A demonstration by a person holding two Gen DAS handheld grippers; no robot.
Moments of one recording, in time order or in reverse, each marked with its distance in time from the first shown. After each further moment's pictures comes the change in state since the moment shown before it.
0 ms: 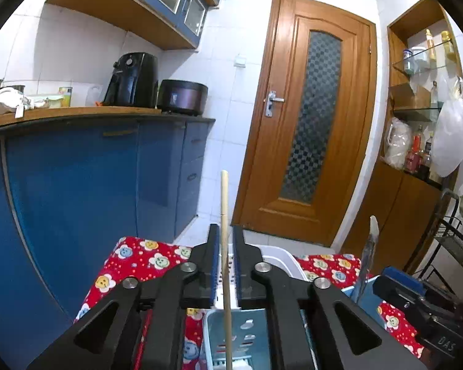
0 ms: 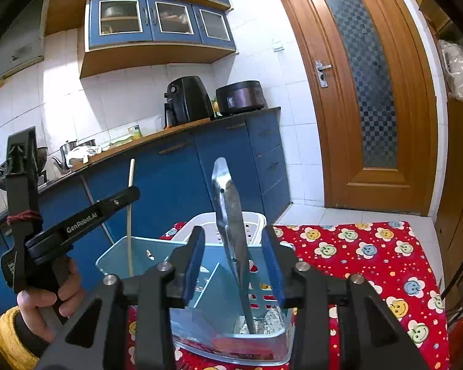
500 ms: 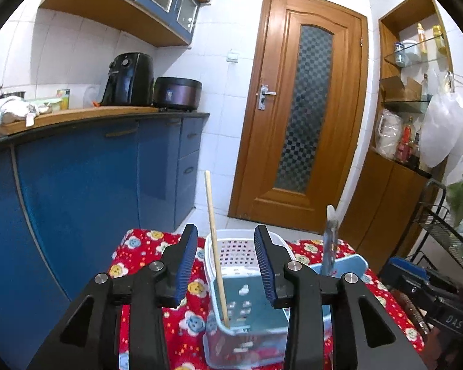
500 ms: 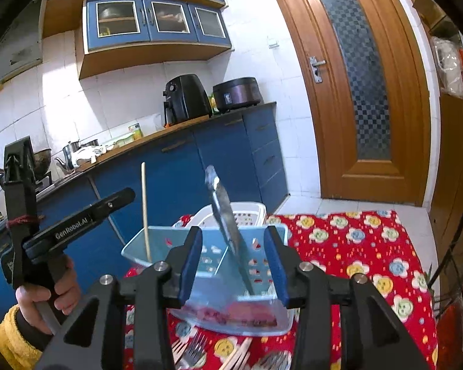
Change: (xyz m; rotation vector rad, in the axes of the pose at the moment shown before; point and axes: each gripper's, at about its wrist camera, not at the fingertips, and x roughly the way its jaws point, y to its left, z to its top) left arm -0.050 0.001 0.005 0.026 0.044 -0.022; right arm -0.044 0.009 0.001 0.036 0.052 -0.011
